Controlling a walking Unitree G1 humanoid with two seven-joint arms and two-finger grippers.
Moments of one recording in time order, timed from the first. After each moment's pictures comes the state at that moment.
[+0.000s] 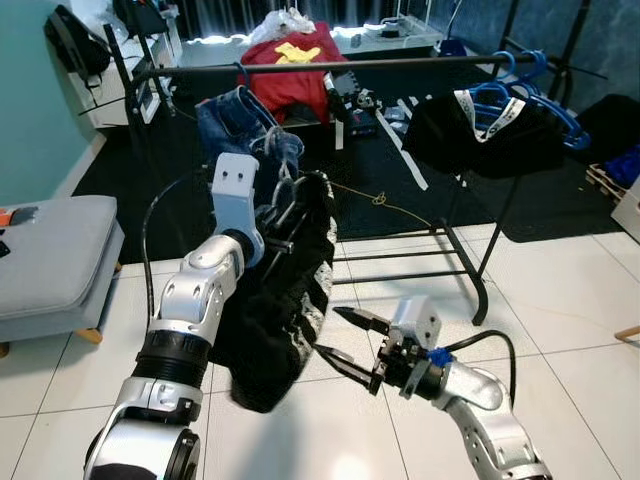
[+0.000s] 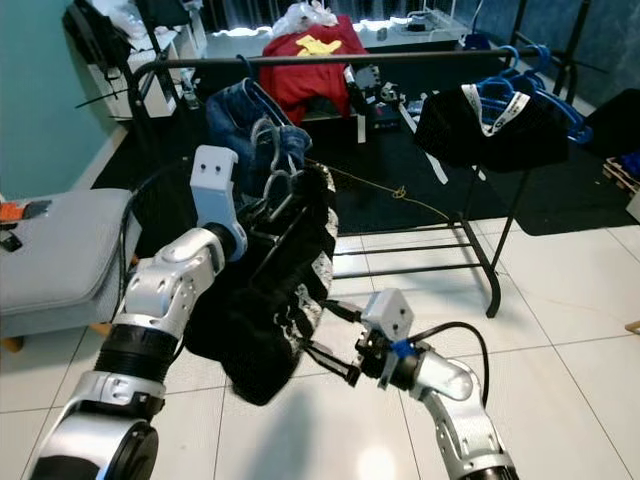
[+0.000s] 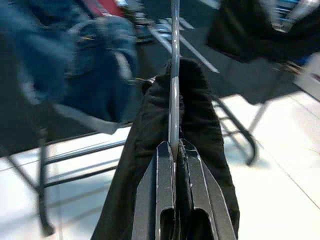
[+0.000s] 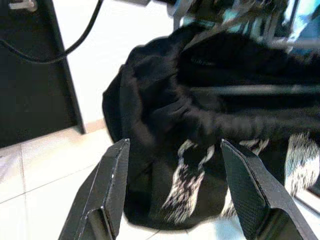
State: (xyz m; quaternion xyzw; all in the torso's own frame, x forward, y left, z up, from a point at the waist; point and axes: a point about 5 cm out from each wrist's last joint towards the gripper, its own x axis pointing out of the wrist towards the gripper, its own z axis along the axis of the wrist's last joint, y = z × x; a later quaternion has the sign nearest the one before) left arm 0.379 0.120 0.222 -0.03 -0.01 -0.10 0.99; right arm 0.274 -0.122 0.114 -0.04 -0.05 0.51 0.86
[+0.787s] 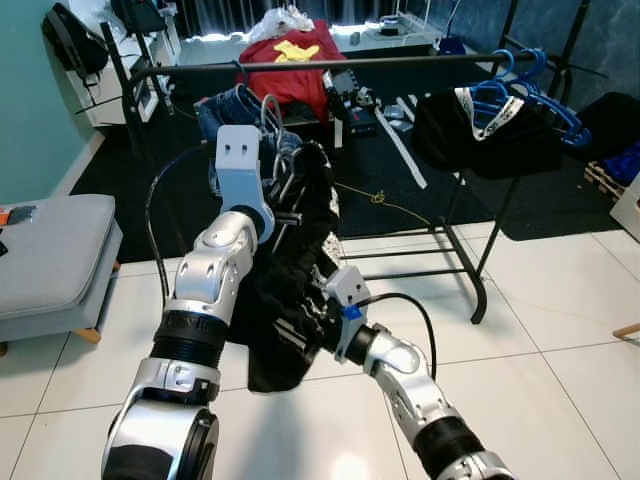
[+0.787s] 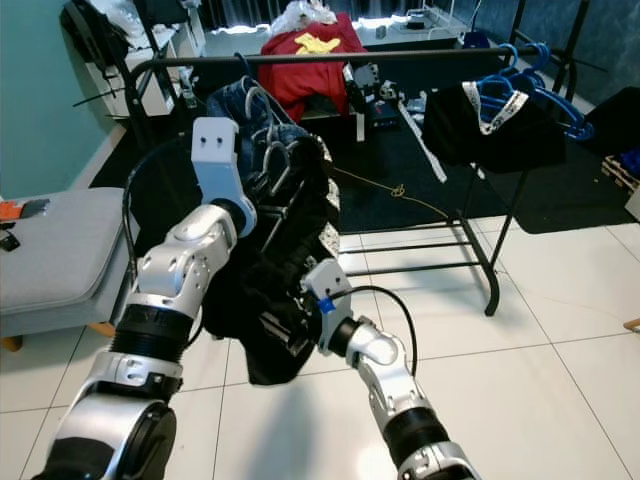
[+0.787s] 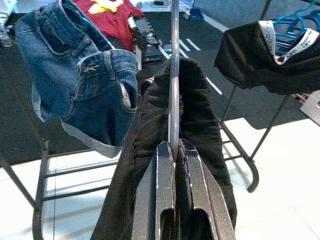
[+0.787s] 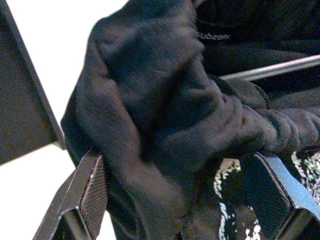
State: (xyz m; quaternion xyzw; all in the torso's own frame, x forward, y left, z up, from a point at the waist) left arm 0.383 0.105 0.245 -0.06 -0.04 -0.07 0.99; right arm 0.317 -0.058 0.107 -0.01 -0.05 0.47 0.88
